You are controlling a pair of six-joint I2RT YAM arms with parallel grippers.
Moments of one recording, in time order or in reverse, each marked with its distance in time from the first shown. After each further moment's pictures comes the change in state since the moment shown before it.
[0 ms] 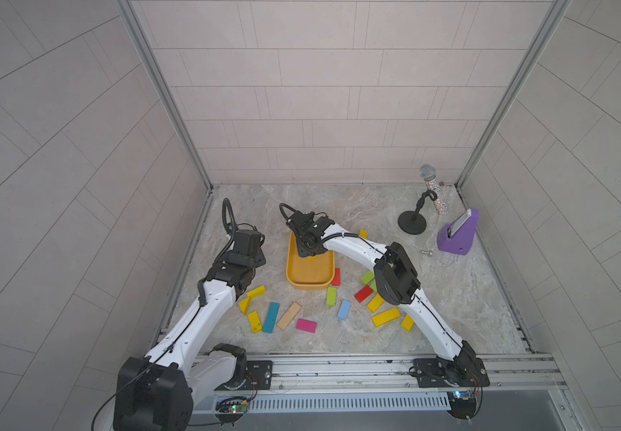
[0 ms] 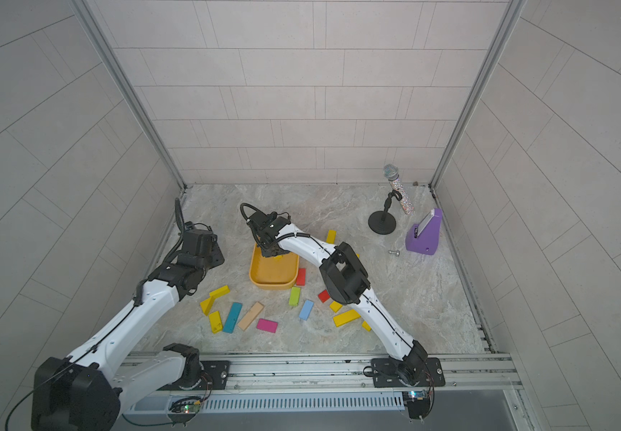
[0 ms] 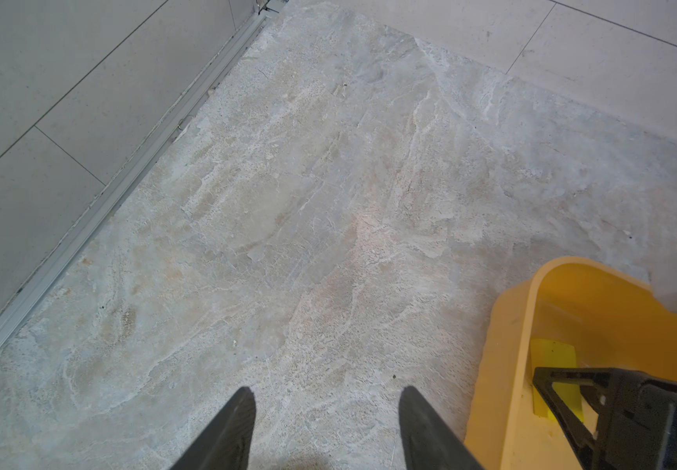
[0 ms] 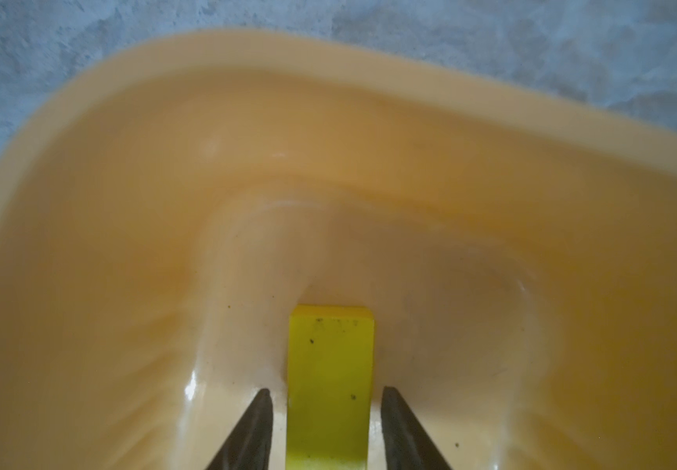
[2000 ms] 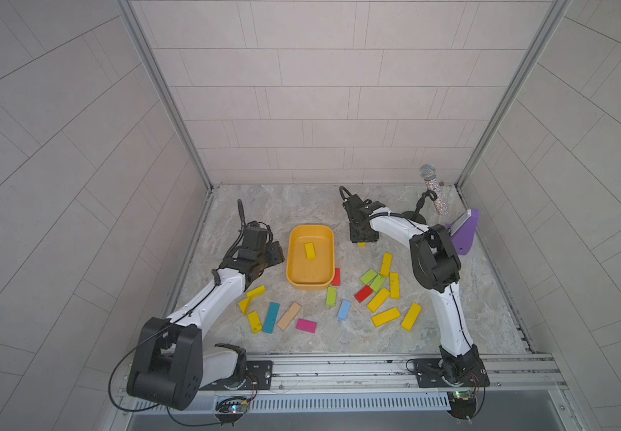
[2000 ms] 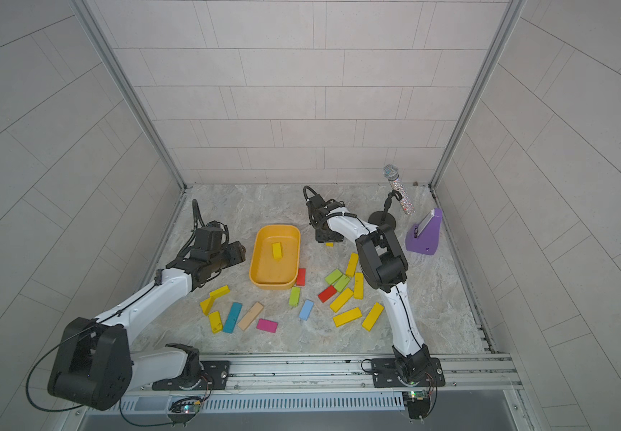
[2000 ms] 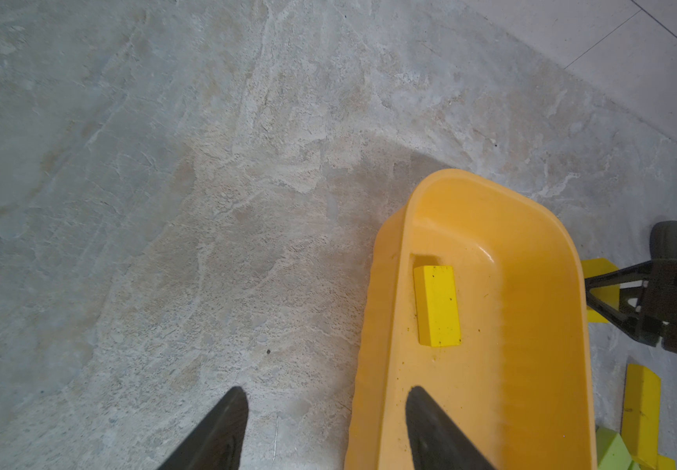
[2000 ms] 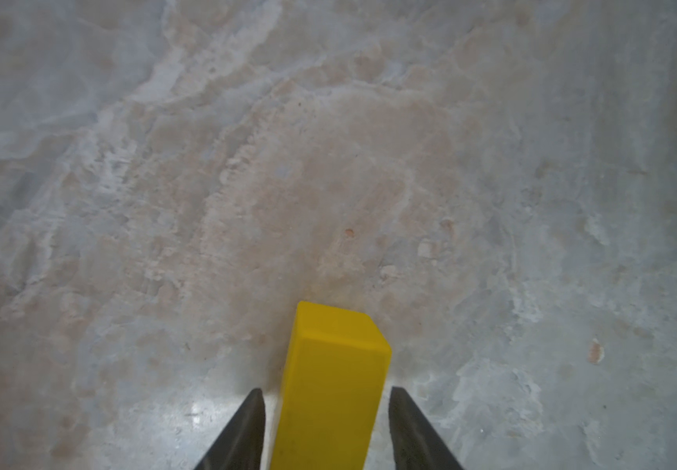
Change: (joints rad) left arm 0.000 0.182 -0.025 0.205 0.393 0.007; right arm -0.354 -0.244 -0.450 0.089 0.053 -0.098
